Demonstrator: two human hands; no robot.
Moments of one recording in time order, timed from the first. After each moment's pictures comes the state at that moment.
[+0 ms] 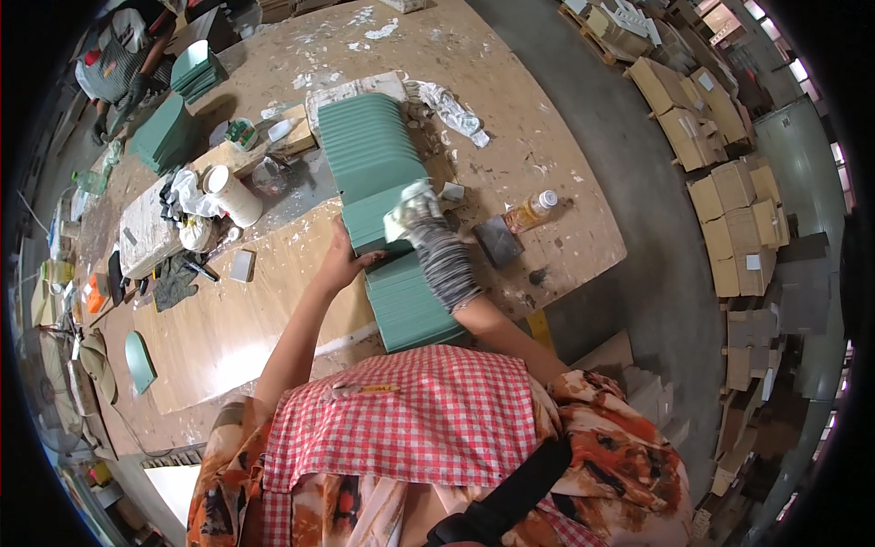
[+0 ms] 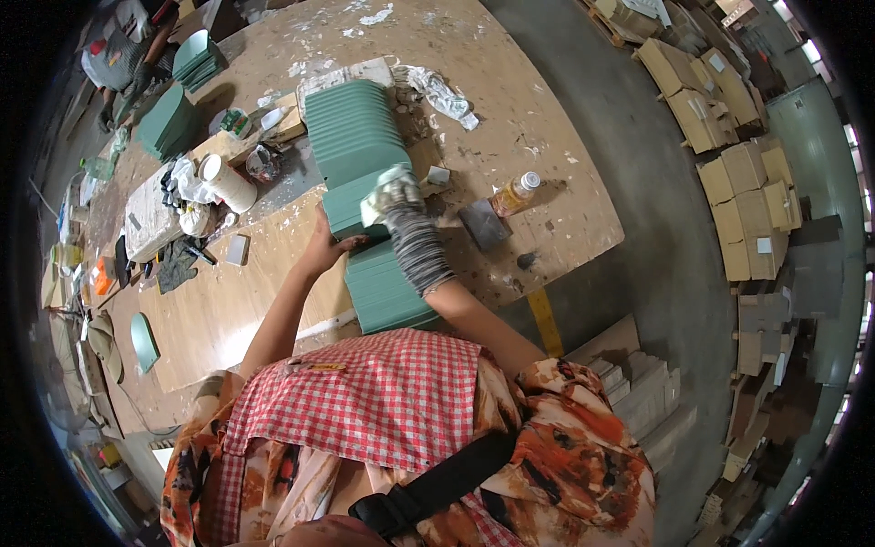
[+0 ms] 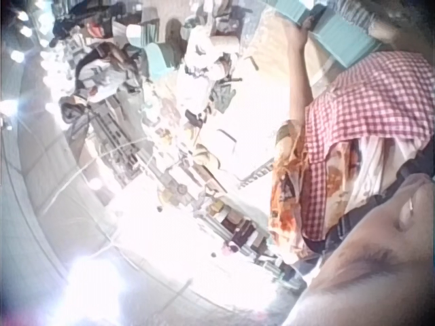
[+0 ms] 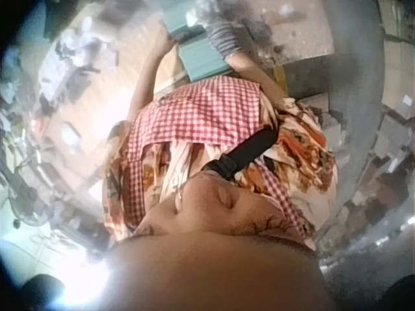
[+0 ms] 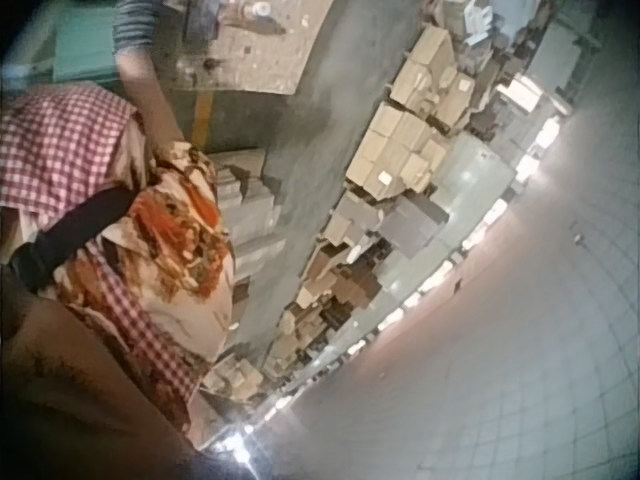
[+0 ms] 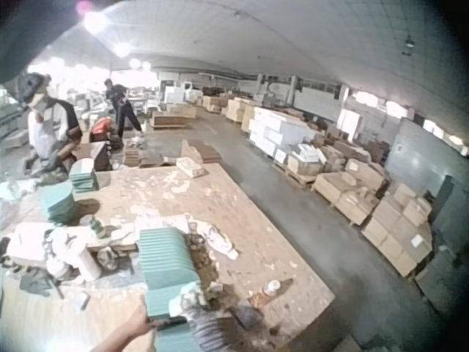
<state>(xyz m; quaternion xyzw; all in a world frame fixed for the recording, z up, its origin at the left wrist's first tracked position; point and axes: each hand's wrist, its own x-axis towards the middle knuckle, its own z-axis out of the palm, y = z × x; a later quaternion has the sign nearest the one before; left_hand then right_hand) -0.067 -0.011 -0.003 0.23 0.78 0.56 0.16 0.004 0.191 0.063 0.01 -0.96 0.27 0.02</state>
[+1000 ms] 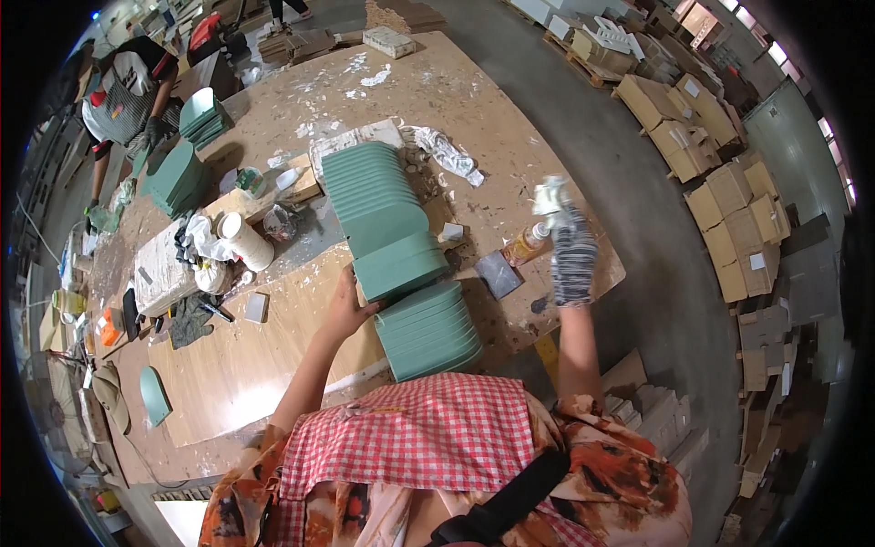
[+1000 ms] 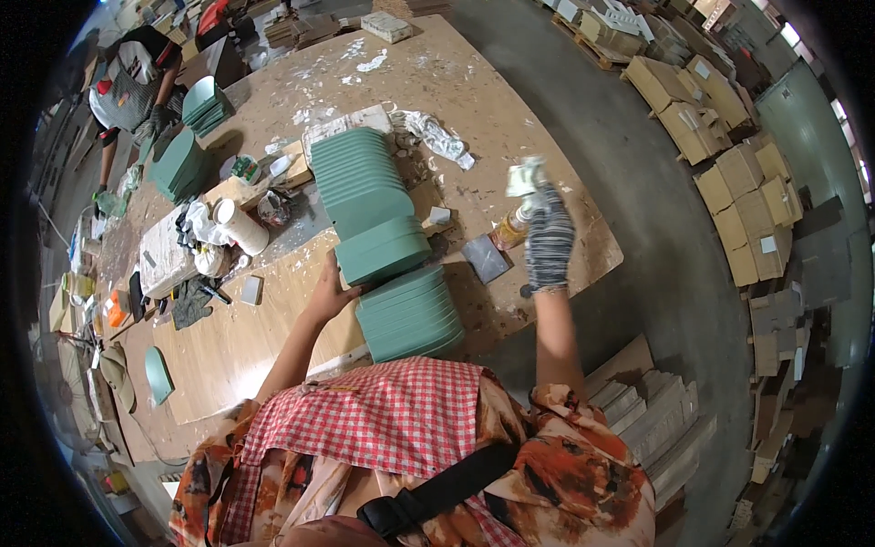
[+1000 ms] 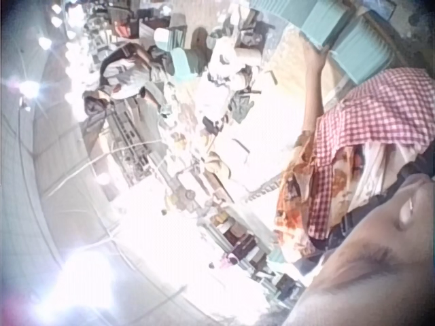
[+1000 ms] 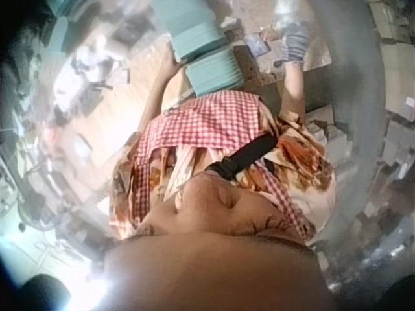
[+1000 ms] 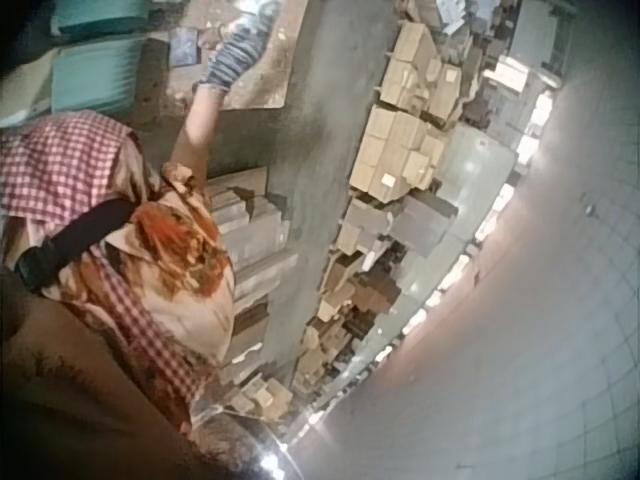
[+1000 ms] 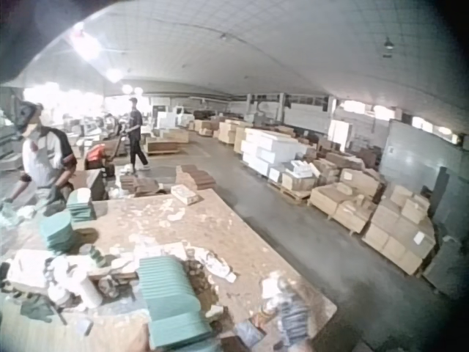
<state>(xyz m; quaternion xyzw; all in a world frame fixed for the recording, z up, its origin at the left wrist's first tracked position) -0.056 -0.008 0.020 0.29 0.82 0.48 0.08 0.050 0.345 0.154 -0.22 -0.80 0.43 0.35</state>
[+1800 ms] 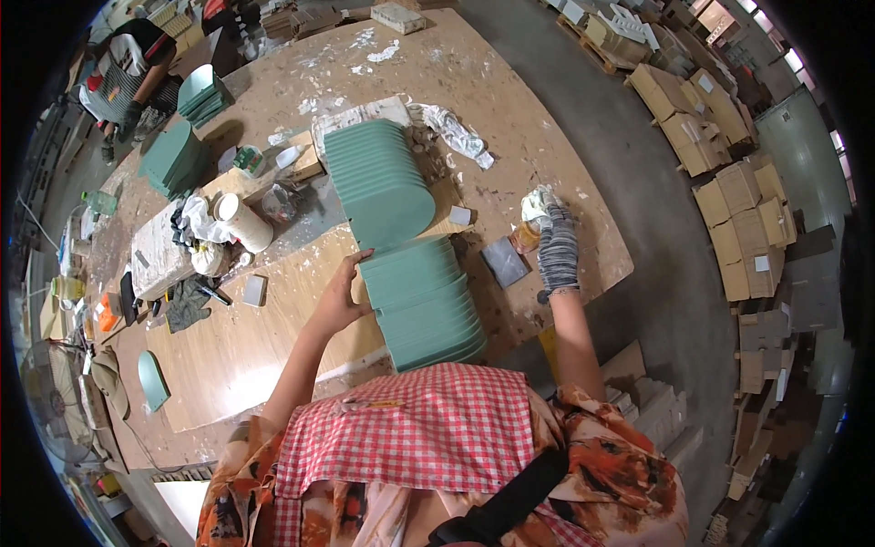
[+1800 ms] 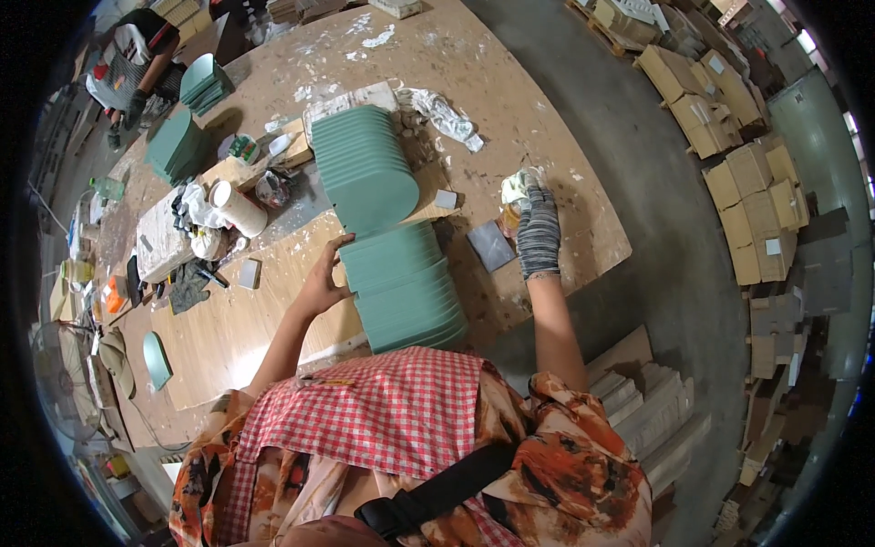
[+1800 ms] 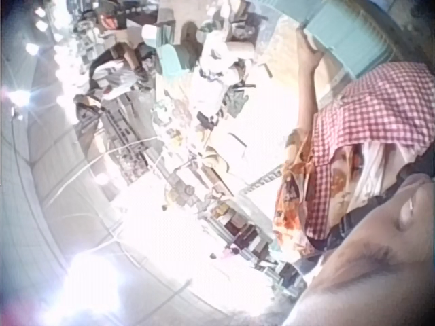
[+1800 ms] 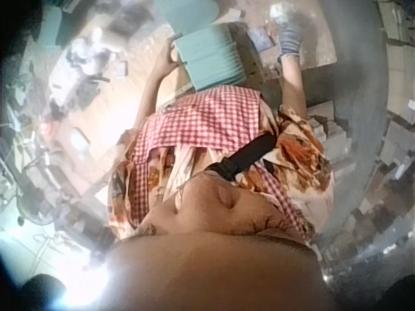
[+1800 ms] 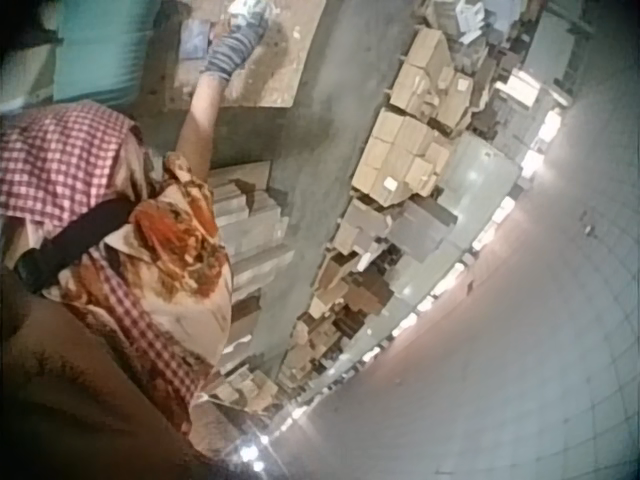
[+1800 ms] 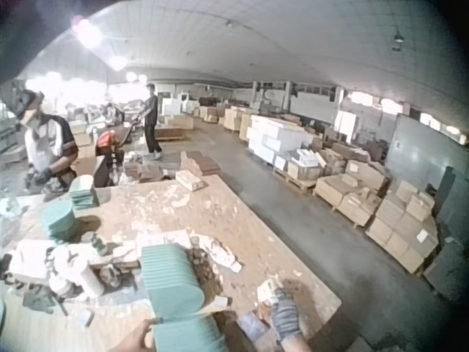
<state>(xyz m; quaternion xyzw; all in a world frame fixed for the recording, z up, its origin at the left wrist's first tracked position) -0.052 -0.018 0.058 0.30 0.79 0.49 0.19 0.032 0.370 0.078 -0.18 -0.91 0.29 0.23</state>
